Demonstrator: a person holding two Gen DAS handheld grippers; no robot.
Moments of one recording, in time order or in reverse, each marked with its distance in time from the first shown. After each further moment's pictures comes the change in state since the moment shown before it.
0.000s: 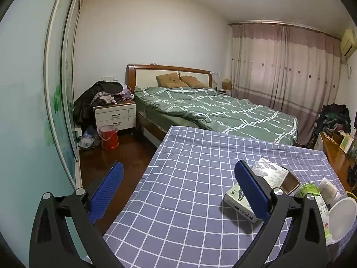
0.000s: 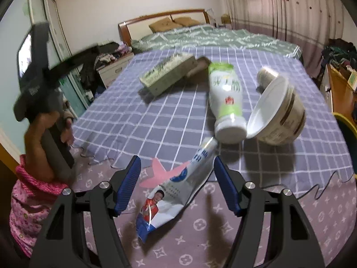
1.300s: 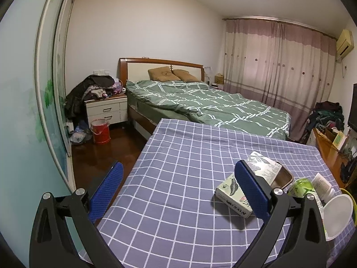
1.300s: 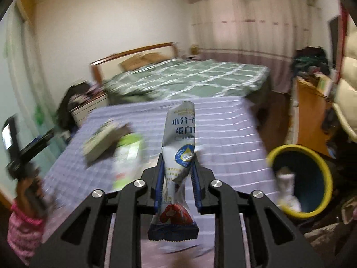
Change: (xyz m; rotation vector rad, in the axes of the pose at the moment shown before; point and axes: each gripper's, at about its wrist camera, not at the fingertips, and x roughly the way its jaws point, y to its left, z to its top) left arm 0.005 -0.005 -0.004 -0.007 0.045 -0.061; right arm -0.089 -0.154 0.060 0.109 -0.258 -0.177
